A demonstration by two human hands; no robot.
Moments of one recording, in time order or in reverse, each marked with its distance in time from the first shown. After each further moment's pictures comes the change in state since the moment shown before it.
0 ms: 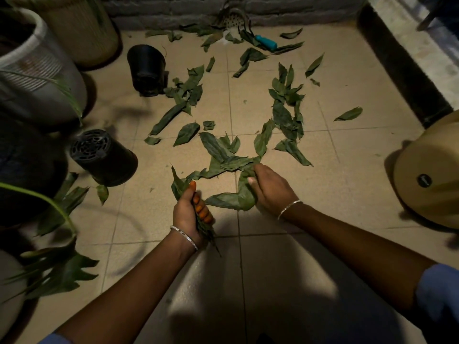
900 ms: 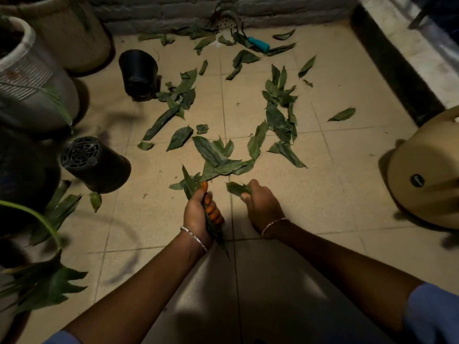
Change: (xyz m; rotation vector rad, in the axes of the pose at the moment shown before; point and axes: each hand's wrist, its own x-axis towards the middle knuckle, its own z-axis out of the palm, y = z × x) left_hand -0.005 -0.014 0.035 0.051 -0.037 -0.032; right_hand -0.020 -0.008 0.028 0.092 0.051 0.251
